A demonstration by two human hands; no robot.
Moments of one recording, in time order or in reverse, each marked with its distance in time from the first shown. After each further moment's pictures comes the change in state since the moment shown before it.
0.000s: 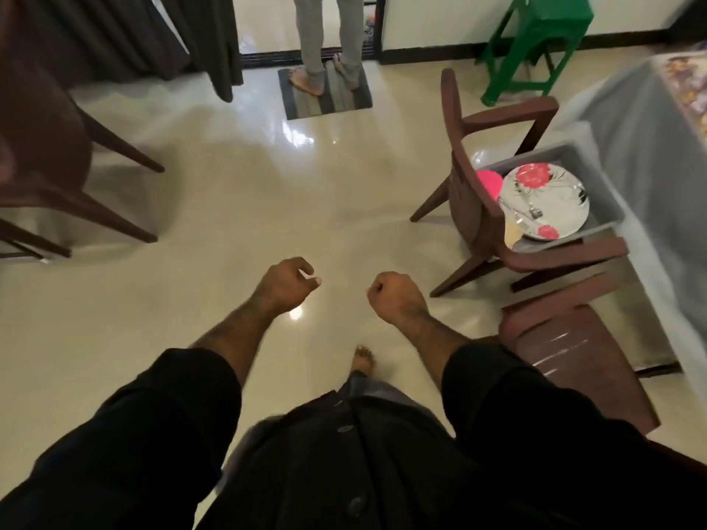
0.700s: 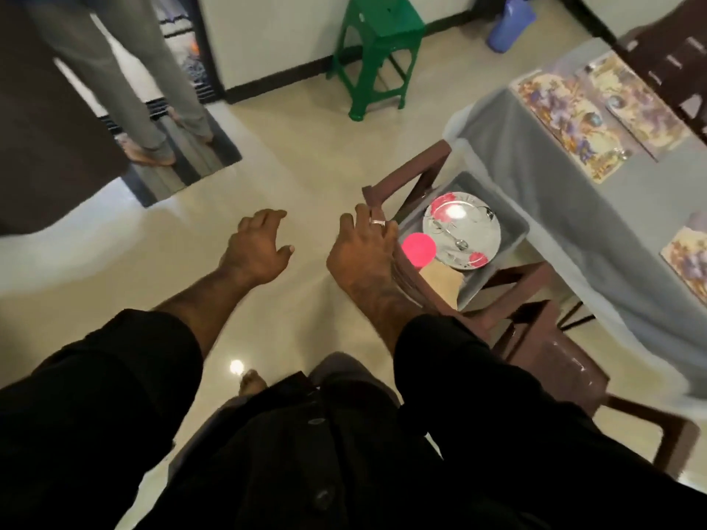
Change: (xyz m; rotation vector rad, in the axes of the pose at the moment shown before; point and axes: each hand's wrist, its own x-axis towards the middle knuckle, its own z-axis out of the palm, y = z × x) left_hand 0.409 0.259 -0.124 0.487 -0.104 0.679; right_hand 0.317 -0.125 -0.219 -0.428 0.640 0.271
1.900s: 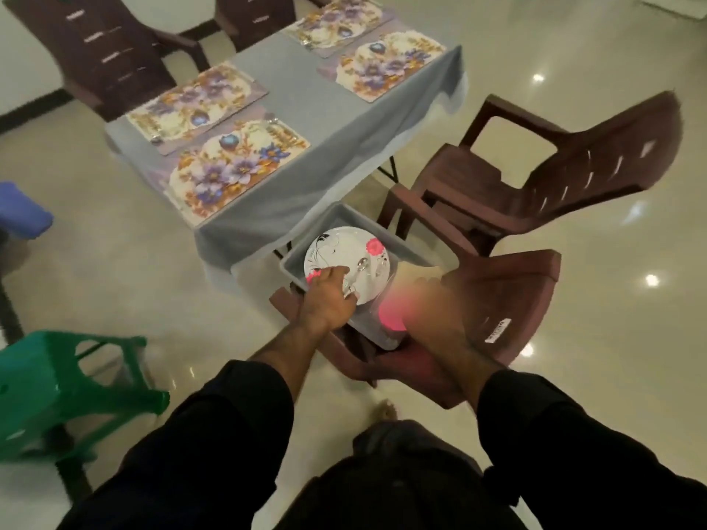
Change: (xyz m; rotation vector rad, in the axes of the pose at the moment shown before) left_hand 0.436 0.337 0.068 0.398 -0.937 1.287; right_hand 0.206 0.113 0.045 0.293 -0.062 1.918
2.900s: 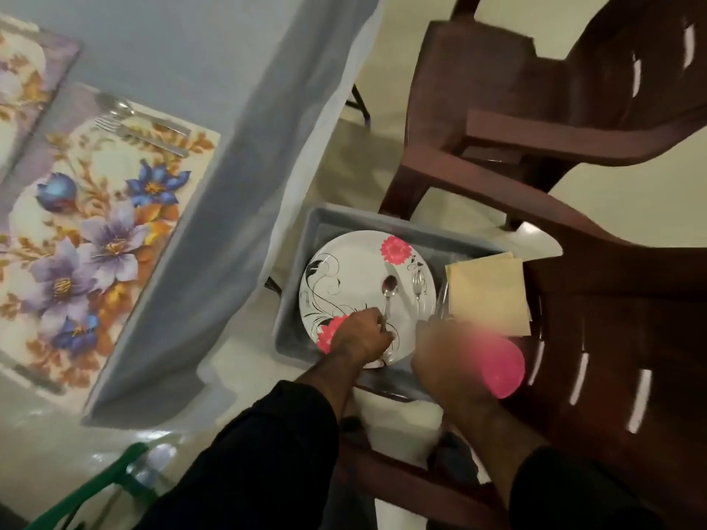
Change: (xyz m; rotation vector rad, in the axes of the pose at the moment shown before) left_hand 0.323 -0.143 0.138 0.247 -0.595 -0.058; right_hand 0.218 -0.095 0.214 -0.176 -0.394 0.158
